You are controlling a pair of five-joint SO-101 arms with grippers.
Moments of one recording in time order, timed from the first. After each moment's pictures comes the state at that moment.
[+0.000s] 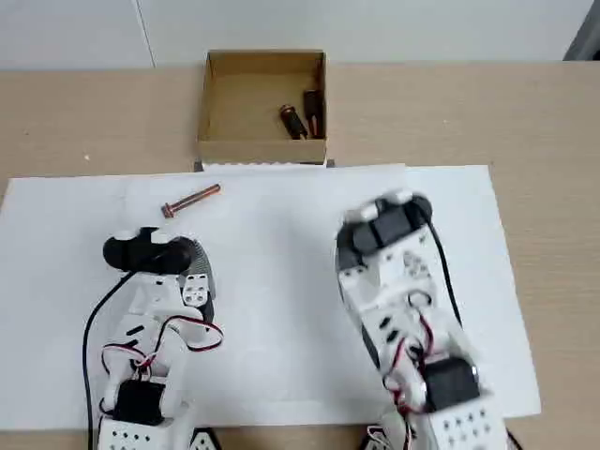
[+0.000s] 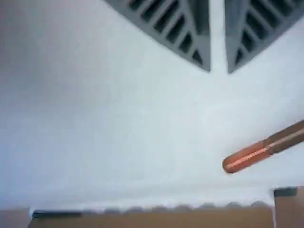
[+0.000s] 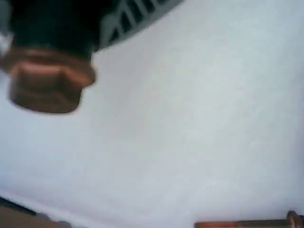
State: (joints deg) left arm 3.9 -103.6 96.4 42.9 8.0; right arm -21.0 -74.5 63.3 50.3 0.4
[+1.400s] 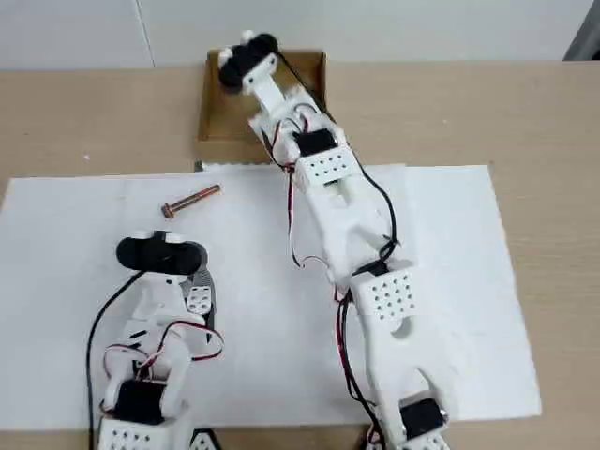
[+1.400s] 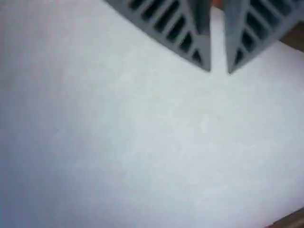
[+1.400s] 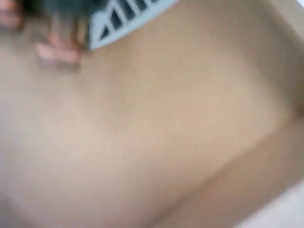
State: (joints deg) left arm 3.9 -103.6 96.6 51.5 6.8; right arm -24.2 55.6 -54.1 38.2 19.6
